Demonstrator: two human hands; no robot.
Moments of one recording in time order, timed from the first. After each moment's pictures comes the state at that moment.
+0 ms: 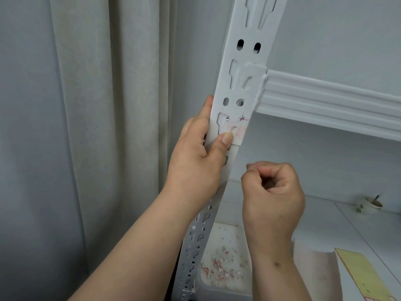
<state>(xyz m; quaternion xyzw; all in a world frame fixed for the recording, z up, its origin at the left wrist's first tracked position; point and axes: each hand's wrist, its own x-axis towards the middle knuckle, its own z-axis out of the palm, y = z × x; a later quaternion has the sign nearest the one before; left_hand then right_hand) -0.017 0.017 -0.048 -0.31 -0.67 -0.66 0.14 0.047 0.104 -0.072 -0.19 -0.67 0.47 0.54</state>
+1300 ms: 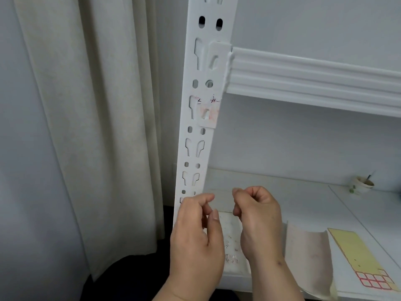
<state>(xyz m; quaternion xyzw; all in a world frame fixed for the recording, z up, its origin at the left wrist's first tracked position) 0.058 0.041 -0.166 -0.22 -0.74 -0.60 0.19 0.067 0.144 -0.131 -0.28 -0.63 0.65 0.33</state>
